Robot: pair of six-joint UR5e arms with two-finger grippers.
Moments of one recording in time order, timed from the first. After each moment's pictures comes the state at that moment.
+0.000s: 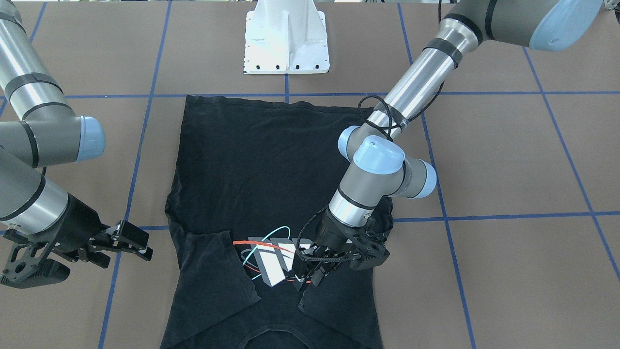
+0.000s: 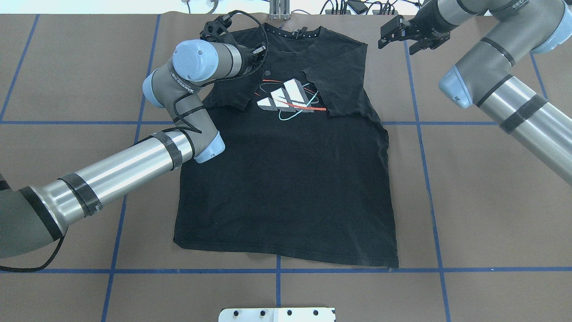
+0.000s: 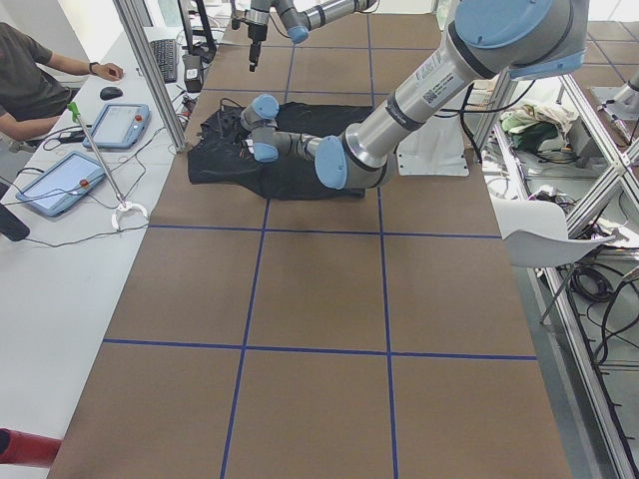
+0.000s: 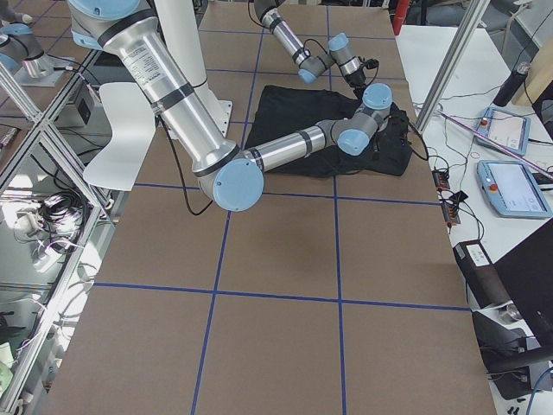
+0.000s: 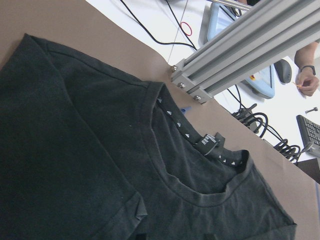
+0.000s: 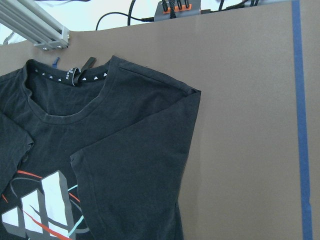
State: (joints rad) left arm -0.75 -2.58 -0.78 -2.75 -1.70 -1.66; right arm 1.06 -0.96 1.30 -0.97 2.27 0.97
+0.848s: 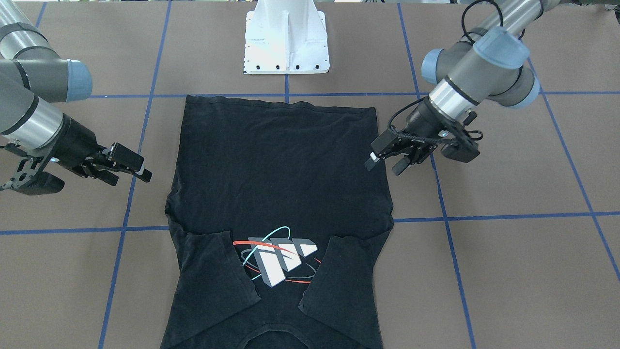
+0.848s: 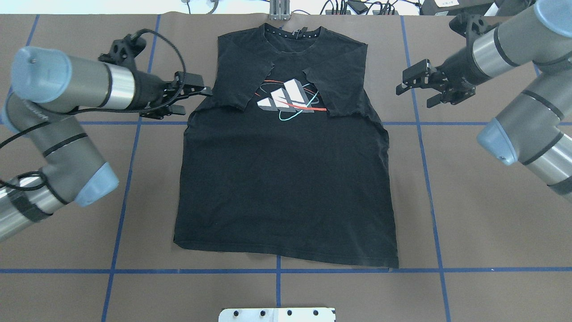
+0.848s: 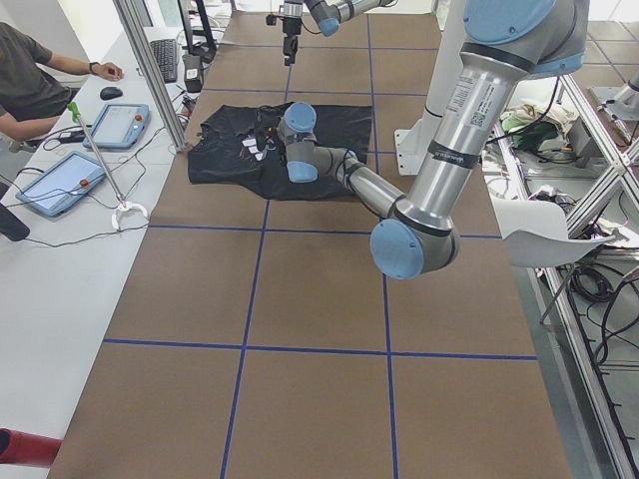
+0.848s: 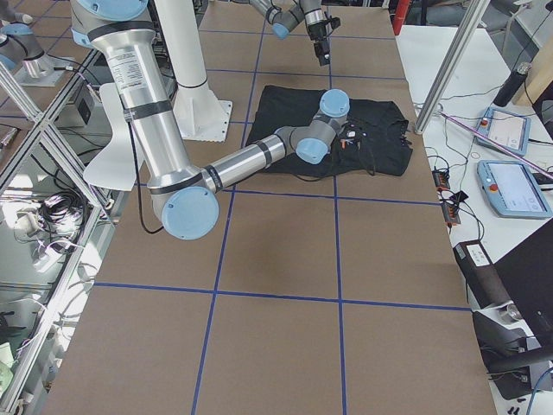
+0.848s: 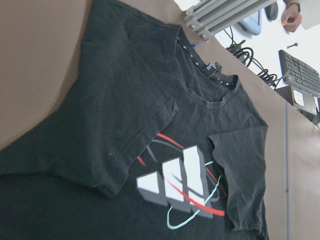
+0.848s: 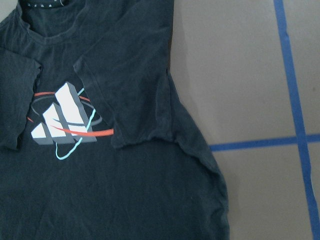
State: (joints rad) left arm -0.79 -1.88 -1.74 -2.45 -2.01 -1.57; right arm 0.97 -1.29 1.73 -0.99 2.37 1.27
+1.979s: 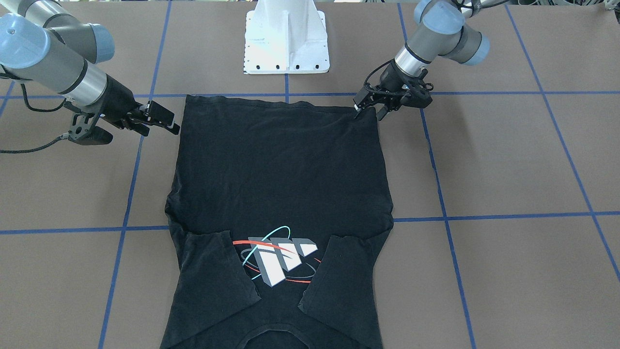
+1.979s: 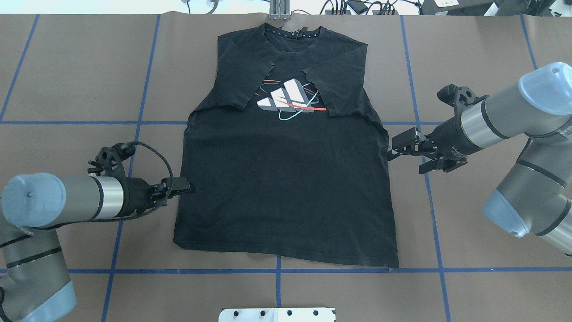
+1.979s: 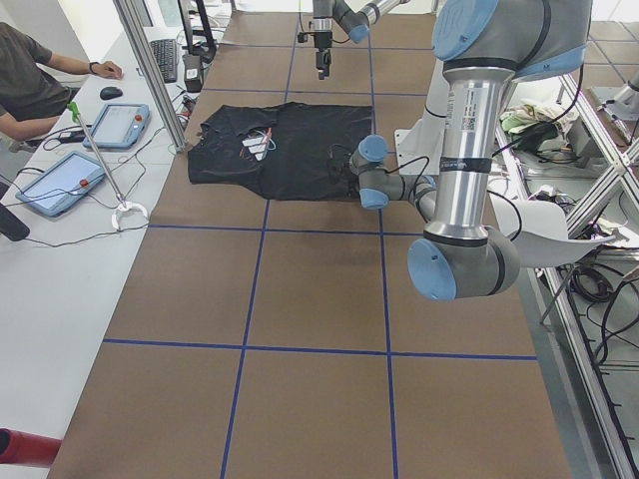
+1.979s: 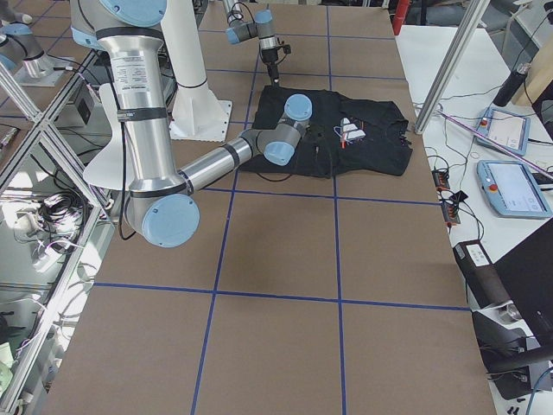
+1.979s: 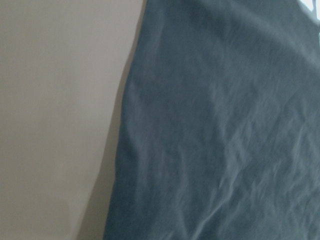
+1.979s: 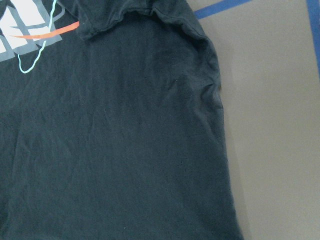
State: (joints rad) left arm -0.34 -1.67 -1.85 -2.44 -1.67 -1.69; right arm 0.81 -1.42 1.86 -0.99 2.33 1.40
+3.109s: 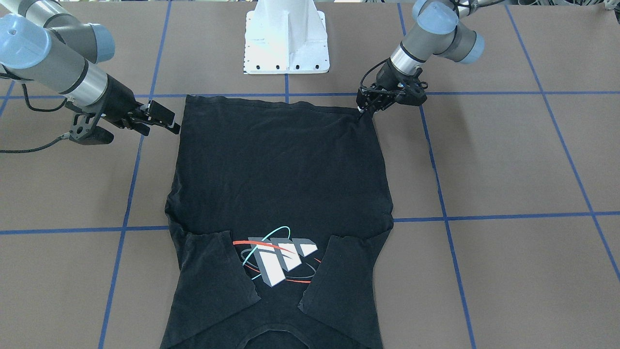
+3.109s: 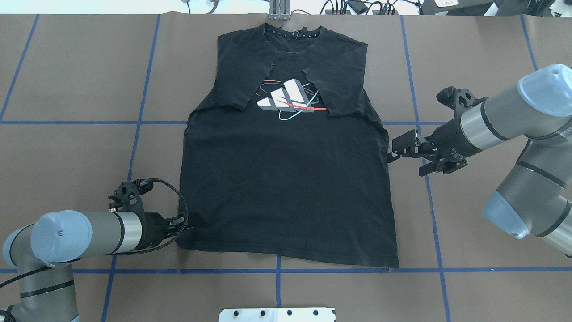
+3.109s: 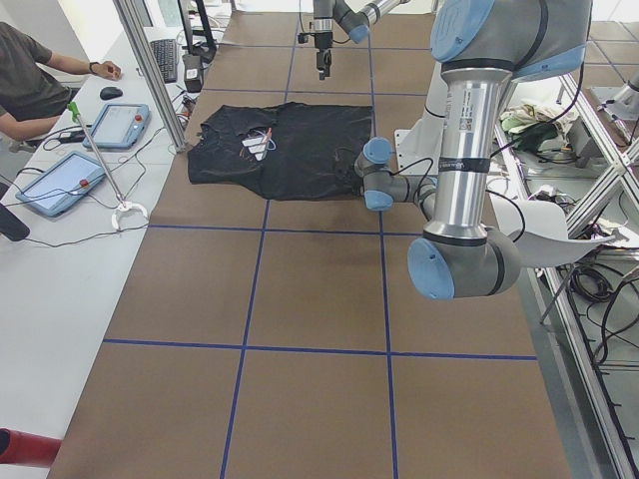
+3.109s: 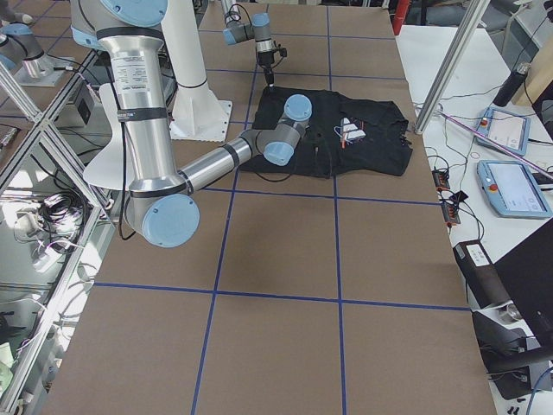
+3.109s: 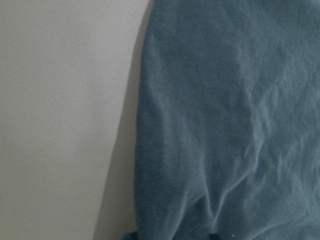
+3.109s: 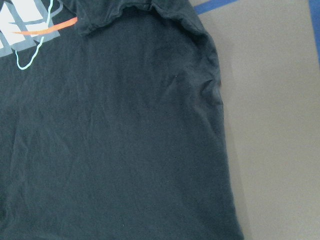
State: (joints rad) left arm -0.32 -1.65 -1.87 -2.44 -1.67 -1.69; right arm 0.79 -1.42 1.86 -0.99 2.33 1.40
